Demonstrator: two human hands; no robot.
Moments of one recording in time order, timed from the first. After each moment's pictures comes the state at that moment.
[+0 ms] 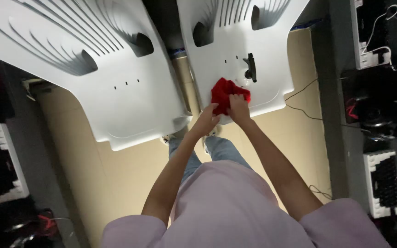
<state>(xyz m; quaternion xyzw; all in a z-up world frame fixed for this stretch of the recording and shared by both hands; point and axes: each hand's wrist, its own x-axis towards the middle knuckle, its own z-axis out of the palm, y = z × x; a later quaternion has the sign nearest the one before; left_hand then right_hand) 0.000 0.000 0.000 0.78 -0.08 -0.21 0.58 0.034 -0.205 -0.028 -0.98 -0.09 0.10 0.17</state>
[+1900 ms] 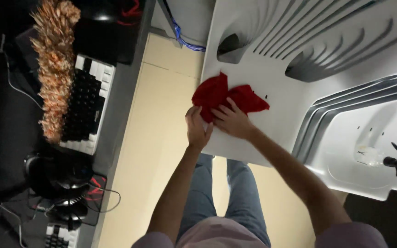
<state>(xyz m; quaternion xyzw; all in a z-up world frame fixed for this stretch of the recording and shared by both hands) -0.068 0.413 -0.072 0.87 0.19 0.18 0.42 0.092 0.265 -0.051 -0.74 -0.65 0.16 0.03</state>
